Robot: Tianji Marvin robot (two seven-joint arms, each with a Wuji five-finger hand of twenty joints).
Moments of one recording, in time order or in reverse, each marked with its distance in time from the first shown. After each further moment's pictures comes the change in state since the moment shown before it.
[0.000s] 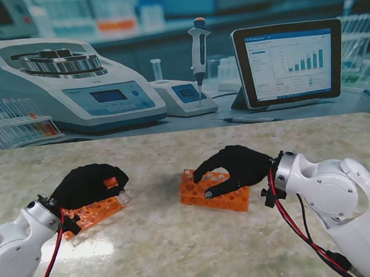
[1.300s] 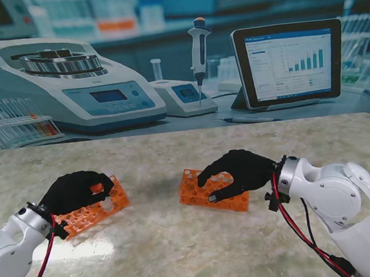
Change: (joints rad) left arm 0.013 0.001 -0.049 0.081 0.100 0.016 0.044; right arm -0.027 0.005 0.015 0.005 -0.013 -0.013 0.000; left_hand 0.000 0.000 0.000 0.000 0.000 0.000 0.000 0.000 0.000 0.000 0.002 0.000 -0.007 0.005 0.000 0.010 -0.011 0.004 0.000 0.014; right_hand 0.000 0.000 0.000 0.000 0.000 0.000 0.000 0.000 0.000 0.000 0.000 0.000 0.000 0.001 -0.006 0.001 -0.004 0.001 -0.001 -0.002
